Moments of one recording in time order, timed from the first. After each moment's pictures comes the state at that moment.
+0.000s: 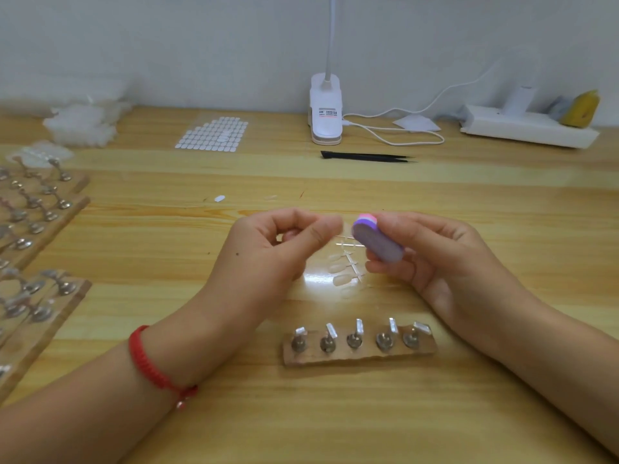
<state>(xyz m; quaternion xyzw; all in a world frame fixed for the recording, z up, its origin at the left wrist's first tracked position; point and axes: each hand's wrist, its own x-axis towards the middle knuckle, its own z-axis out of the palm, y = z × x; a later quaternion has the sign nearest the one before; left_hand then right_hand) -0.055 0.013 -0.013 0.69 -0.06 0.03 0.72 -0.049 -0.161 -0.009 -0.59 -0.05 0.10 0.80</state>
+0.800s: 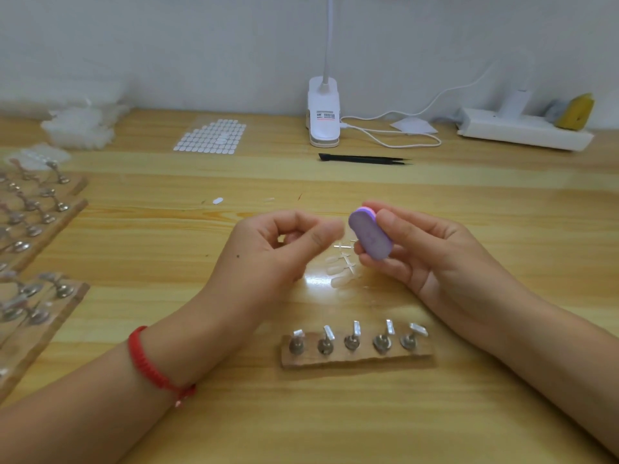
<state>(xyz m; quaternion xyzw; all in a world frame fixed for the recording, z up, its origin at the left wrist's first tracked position) -0.054 0.014 -0.014 0.70 -0.07 0.03 0.71 -0.044 -0.164 -0.010 -0.57 -0.05 0.14 0.81</state>
